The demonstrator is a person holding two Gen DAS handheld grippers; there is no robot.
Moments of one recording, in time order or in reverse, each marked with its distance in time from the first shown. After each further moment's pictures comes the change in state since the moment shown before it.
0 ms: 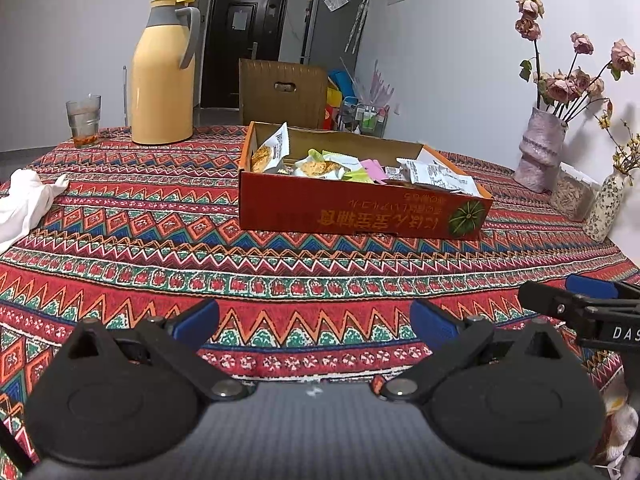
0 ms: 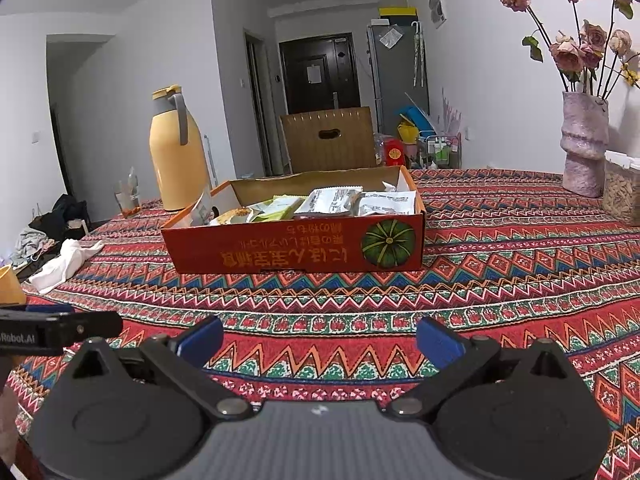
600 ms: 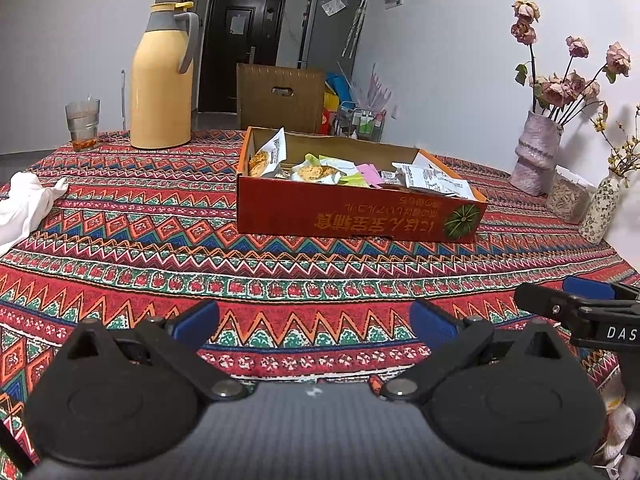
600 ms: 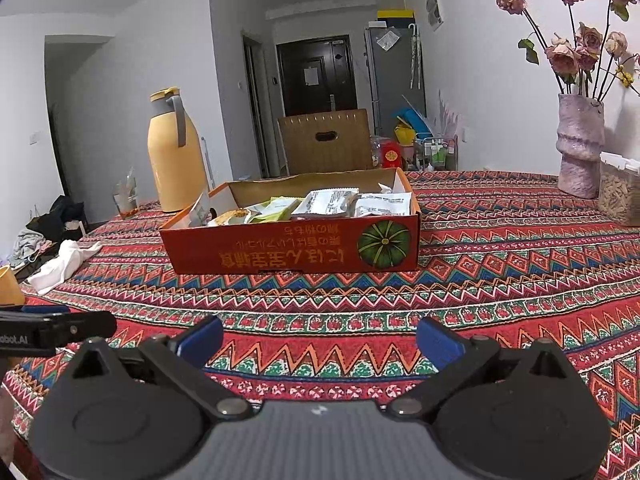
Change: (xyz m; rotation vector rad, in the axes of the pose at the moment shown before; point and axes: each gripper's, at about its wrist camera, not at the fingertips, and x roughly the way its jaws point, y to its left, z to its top) left arm -0.005 -0.001 -0.001 0.001 -0.014 -0.007; right arm -0.006 -0.001 0.000 0.000 -0.004 -0.008
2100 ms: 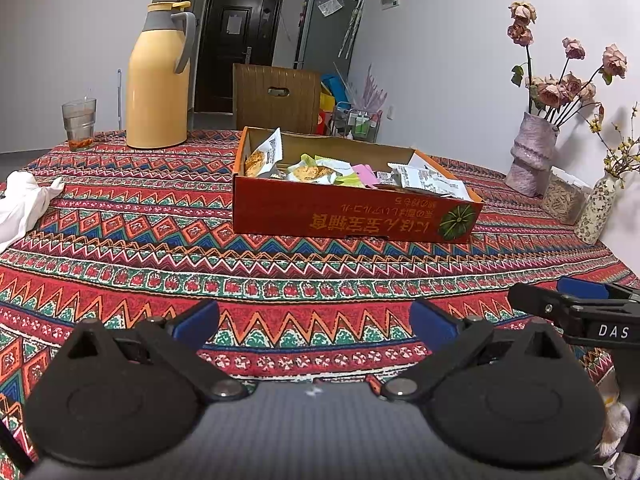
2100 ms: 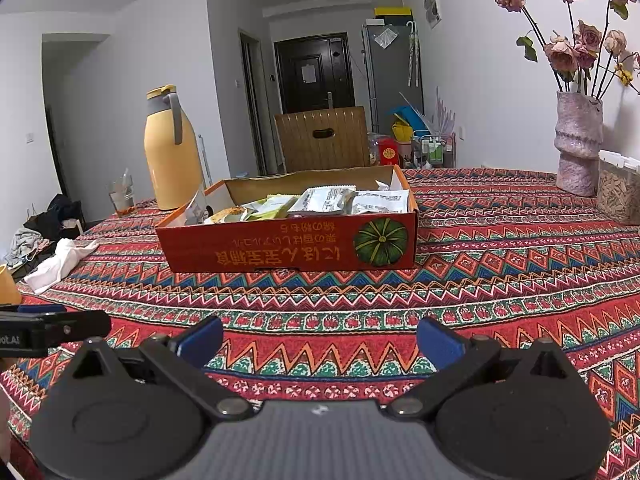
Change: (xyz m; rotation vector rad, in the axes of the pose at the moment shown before) left arm 0.000 -0.001 0.000 0.001 -0.002 -0.014; right arm 0.001 -0.004 0.000 0.002 0.005 -0.004
